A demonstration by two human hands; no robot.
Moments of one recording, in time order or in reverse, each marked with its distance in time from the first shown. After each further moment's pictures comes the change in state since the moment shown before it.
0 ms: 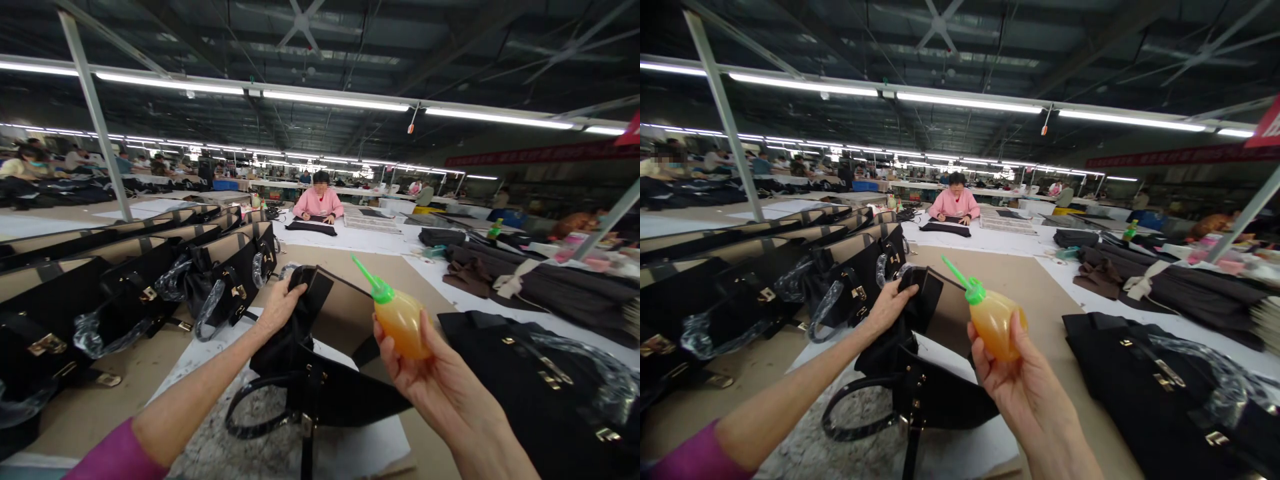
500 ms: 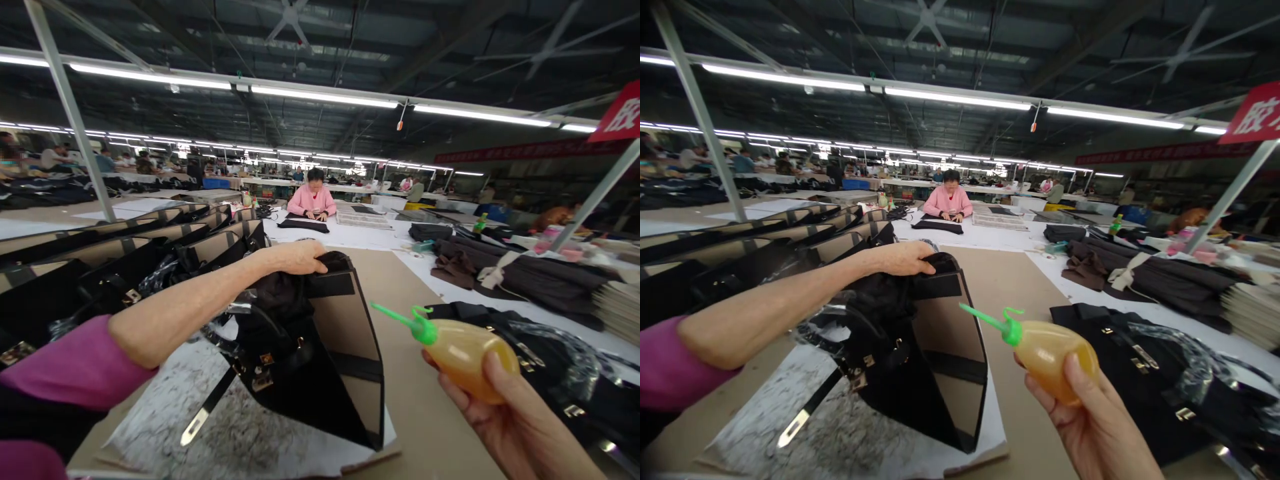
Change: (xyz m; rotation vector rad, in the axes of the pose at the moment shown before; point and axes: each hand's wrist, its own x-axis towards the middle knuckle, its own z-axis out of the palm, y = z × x) left_hand 0.071 0.119 -0.006 0.669 -0.738 0.228; right_hand -0.025 -0.051 -0.083 -0.431 0.028 -0.505
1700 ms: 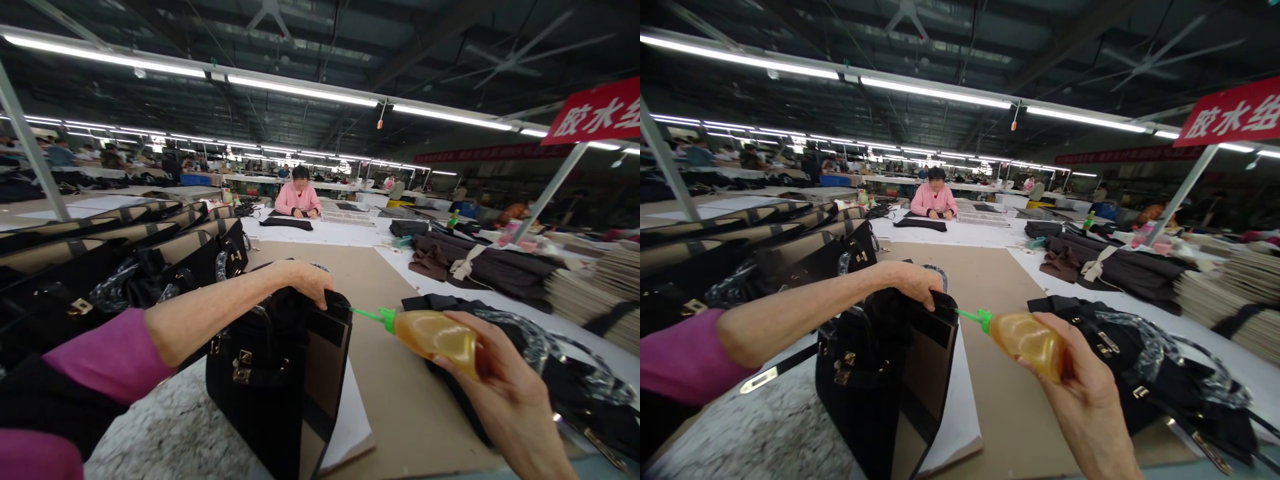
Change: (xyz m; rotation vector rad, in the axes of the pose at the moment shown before) left_hand 0.055 0.036 0.048 0.074 -0.392 0.129; right_hand 0.023 -0.018 -0.028 -0.856 -0.116 -0.785
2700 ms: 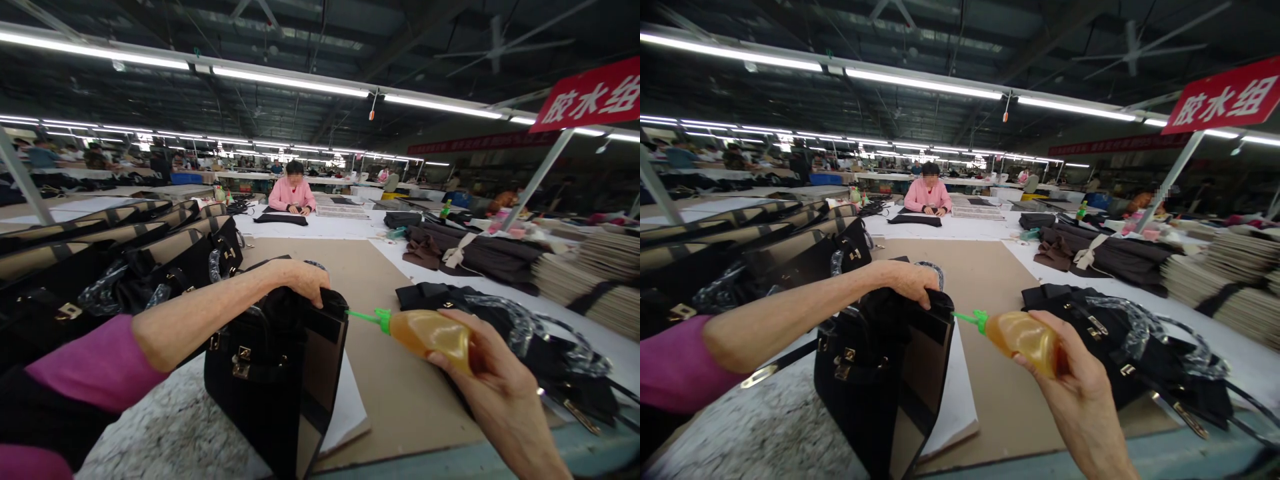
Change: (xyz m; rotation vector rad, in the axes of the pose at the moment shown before) left_hand 0.007 0.006 0.003 0.217 -0.083 0.068; right_hand -0.011 0.012 -0.009 -0.168 -0.015 -0.101
